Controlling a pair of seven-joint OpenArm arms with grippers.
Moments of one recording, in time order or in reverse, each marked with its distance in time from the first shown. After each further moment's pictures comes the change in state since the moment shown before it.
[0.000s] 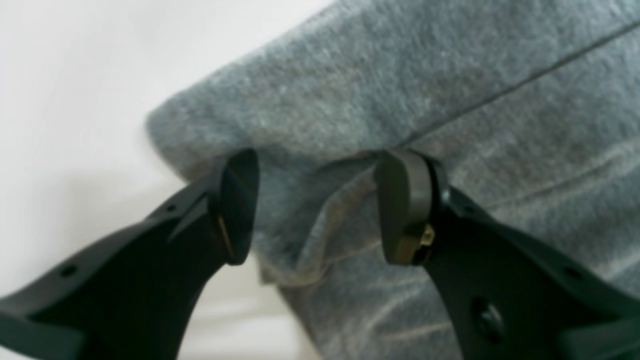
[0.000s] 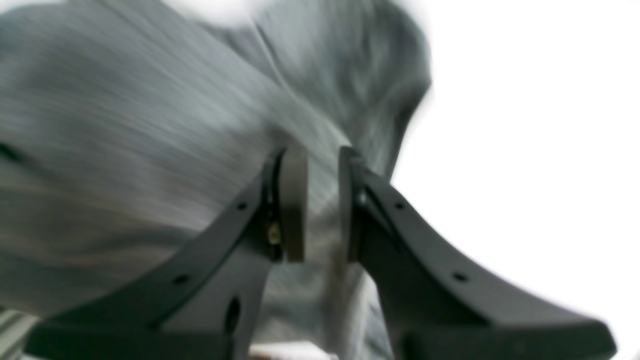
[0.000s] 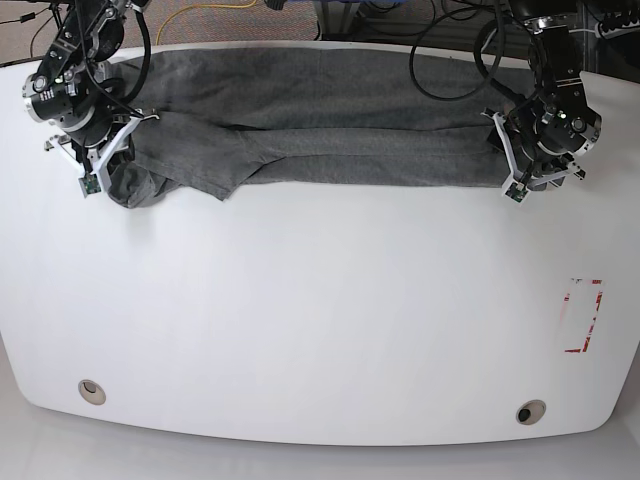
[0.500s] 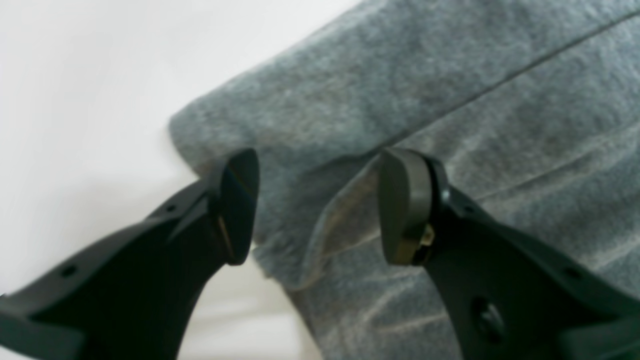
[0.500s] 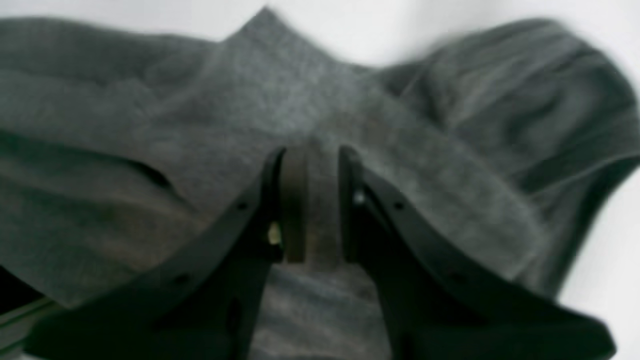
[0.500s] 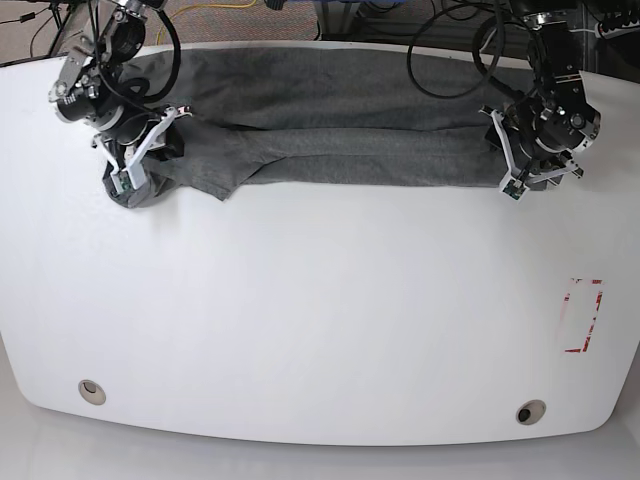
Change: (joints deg) left arm 0.8 0.2 0.1 0.0 -0.2 0.0 -0.3; right arm -0.6 -2.4 -5.0 -9.3 6.6 0.0 3.8
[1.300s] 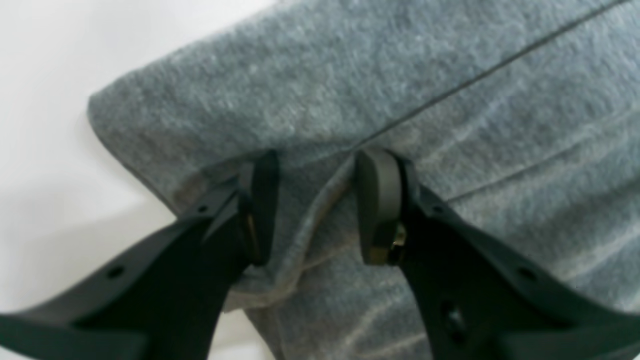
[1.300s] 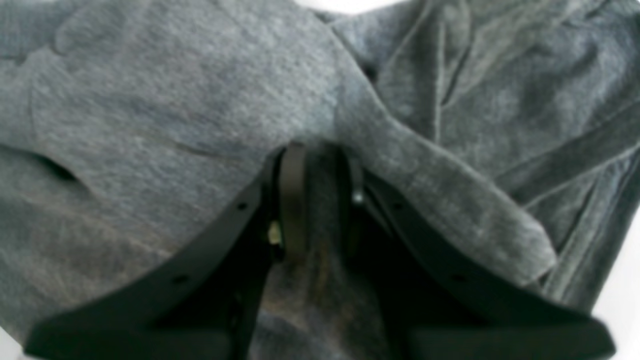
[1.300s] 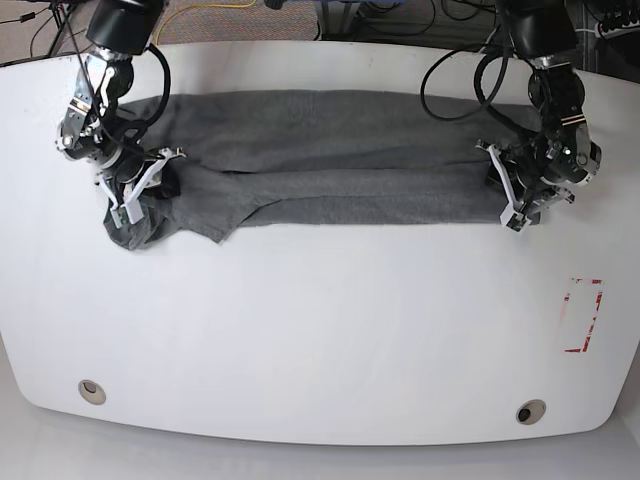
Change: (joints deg) left arm -10.9 -0.1 -0.3 -15.8 -3.0 -0.2 -3.6; right arm 12.0 7.9 -6.8 -26.9 -10.0 1.0 22.3
